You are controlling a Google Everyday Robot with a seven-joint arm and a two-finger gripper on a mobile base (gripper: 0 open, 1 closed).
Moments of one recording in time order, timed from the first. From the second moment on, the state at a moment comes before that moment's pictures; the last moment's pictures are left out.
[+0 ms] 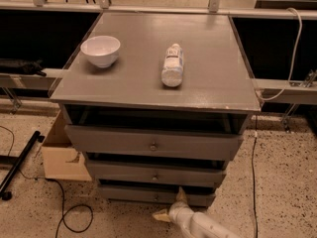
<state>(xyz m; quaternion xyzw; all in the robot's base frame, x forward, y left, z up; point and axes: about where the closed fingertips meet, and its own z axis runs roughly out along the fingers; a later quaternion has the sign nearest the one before) 0.532 -0.049 0.209 -0.34 0.83 0.07 0.44</state>
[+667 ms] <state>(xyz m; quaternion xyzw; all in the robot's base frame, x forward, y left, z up) 0.532 -0.047 0.210 -0.35 0.82 0.06 0.44</state>
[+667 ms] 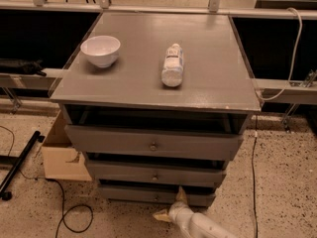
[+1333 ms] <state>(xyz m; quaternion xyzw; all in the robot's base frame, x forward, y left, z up) 0.566 -0.074 0.208 -0.35 0.82 0.00 0.45</state>
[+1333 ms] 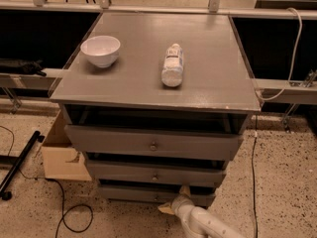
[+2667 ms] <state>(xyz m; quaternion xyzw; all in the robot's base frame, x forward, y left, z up) 0.595 -0.078 0.187 -0.35 0.84 -0.01 0.42</state>
